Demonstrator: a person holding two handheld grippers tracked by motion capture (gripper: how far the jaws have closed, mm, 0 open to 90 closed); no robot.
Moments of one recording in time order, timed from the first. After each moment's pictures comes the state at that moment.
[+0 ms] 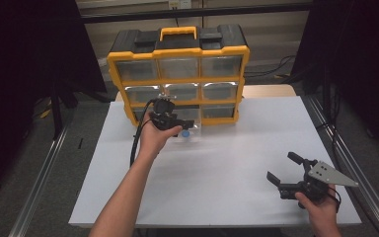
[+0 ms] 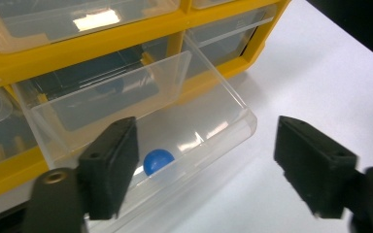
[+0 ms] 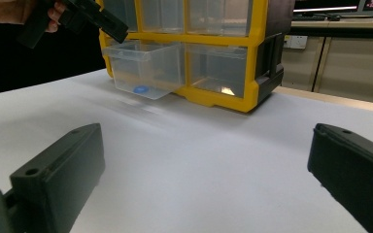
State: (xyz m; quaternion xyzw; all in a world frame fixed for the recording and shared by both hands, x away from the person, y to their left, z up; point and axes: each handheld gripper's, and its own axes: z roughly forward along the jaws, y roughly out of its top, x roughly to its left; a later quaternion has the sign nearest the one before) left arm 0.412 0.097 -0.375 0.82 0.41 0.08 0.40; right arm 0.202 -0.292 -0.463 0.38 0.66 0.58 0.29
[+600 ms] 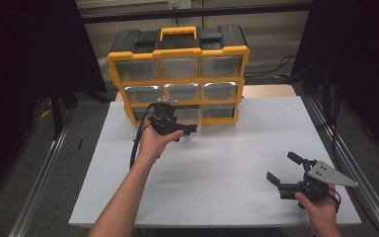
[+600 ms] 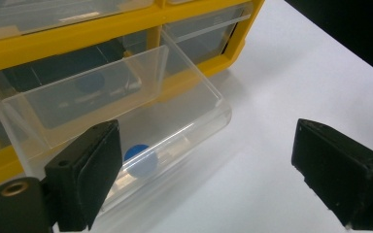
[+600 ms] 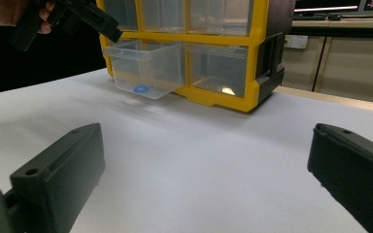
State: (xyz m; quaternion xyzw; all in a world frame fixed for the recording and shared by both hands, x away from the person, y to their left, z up) left arm 0.399 0.097 -0.377 0.81 0.39 0.07 0.42; right arm 0.202 -0.291 -0.464 0.38 0.66 0.58 0.29
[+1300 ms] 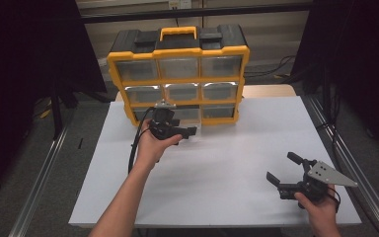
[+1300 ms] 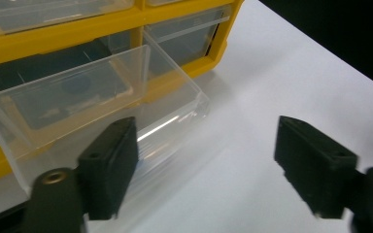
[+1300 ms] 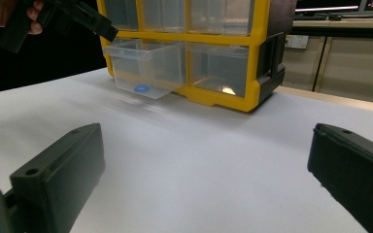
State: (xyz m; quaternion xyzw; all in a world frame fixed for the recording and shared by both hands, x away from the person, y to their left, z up) left arm 0.385 0.101 -0.378 0.81 0.38 0.07 0.45; right arm 0.202 -0.291 -0.464 0.38 0.66 0.58 0.29
